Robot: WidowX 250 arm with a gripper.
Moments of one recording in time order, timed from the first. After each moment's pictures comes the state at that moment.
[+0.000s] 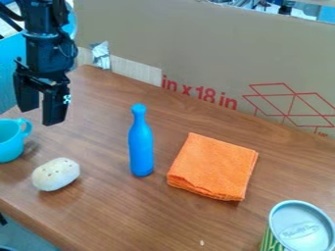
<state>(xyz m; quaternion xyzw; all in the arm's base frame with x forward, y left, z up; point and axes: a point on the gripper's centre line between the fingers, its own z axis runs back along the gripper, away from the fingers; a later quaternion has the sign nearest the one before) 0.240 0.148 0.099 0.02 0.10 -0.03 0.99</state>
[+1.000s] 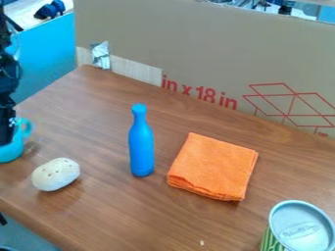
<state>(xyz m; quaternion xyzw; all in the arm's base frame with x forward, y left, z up) 0.184 0.190 0.079 0.03 0.11 0.03 0.99</state>
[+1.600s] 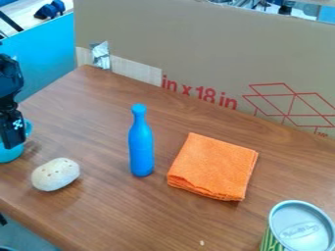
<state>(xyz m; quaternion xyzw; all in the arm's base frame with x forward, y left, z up) 0.208 0.188 0.066 -0.01 -0.01 -0.05 1.00</state>
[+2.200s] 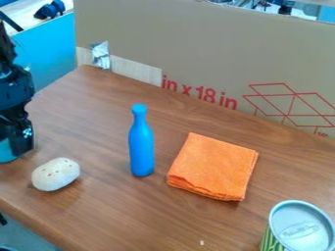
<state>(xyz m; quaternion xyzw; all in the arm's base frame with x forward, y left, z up) 0.211 0.187 0.048 0.00 0.02 -0.04 1.00</state>
